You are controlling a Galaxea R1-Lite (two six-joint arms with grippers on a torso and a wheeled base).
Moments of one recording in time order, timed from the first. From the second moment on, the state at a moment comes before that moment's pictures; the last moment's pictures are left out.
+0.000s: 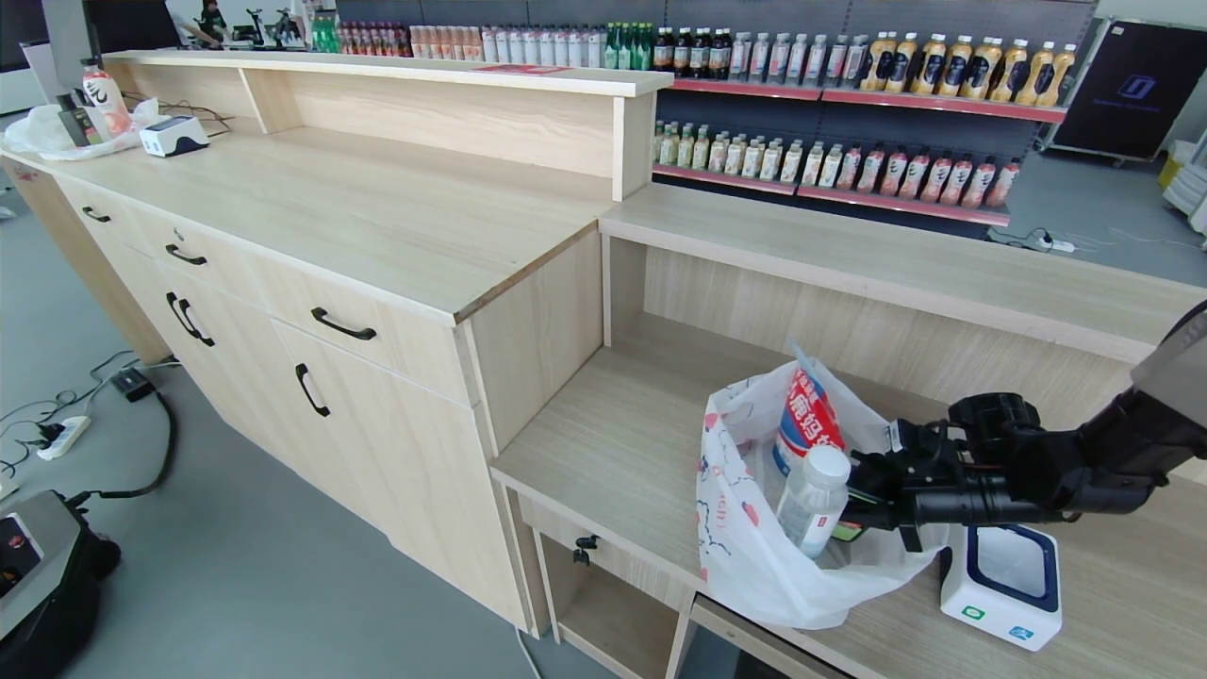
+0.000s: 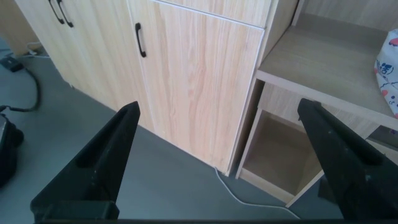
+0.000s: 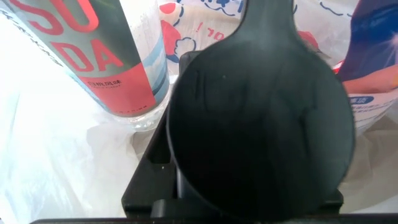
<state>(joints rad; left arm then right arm) 0.00 0.00 0.00 0.00 0.02 -0.01 -0.11 2.25 -0.99 -0.31 1.01 -1.15</state>
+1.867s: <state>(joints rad) 0.00 0.00 0.00 0.00 0.02 -0.01 -0.15 2.06 -0.87 -0.30 1.02 -1.15</state>
